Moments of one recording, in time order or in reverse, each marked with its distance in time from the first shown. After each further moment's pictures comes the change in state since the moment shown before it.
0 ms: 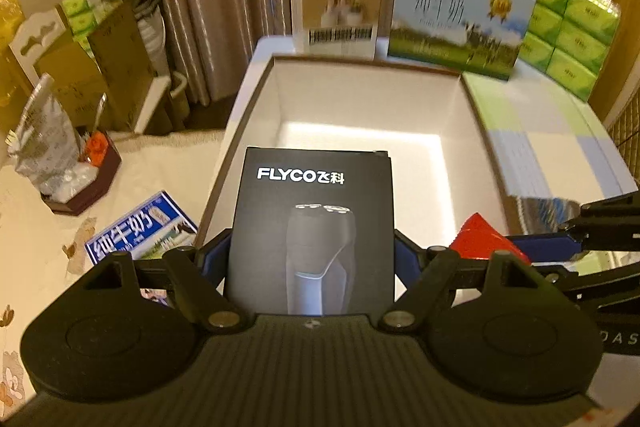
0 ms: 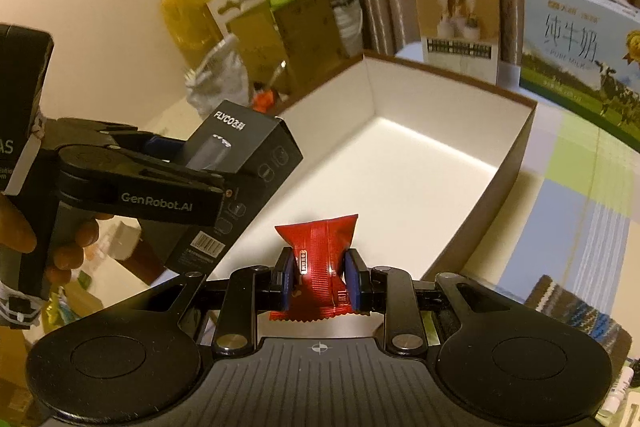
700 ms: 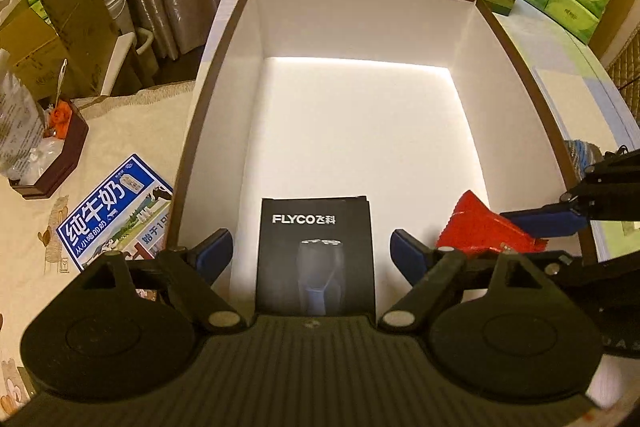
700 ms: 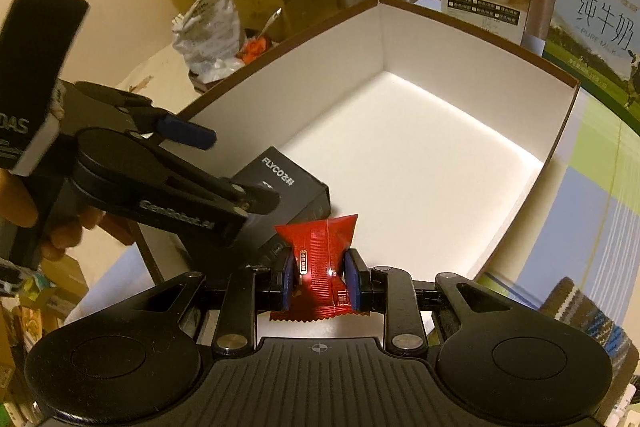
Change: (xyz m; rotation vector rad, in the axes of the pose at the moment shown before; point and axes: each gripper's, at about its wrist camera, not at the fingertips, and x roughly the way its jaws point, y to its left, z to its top) left arm 0.060 0.021 -0.007 0.071 0.166 -0.073; right arm 0.054 0.005 0.010 -0.058 0.144 -0.047
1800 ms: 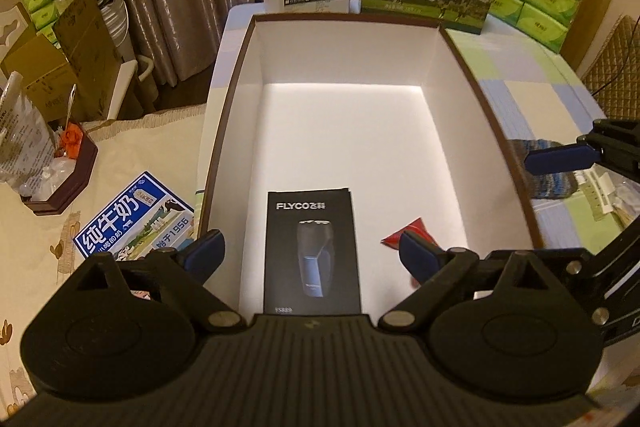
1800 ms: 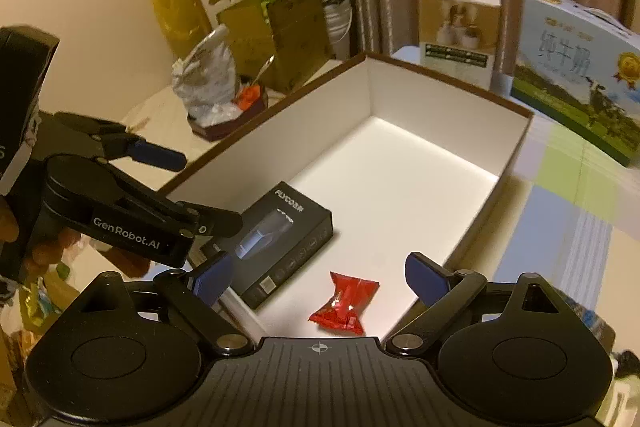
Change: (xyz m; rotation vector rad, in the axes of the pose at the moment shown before) left arm -0.068 -0.006 -0.023 0.026 -0.088 -0.011; right arm -0.072 0.021 -0.023 0.037 -0.168 -0.036
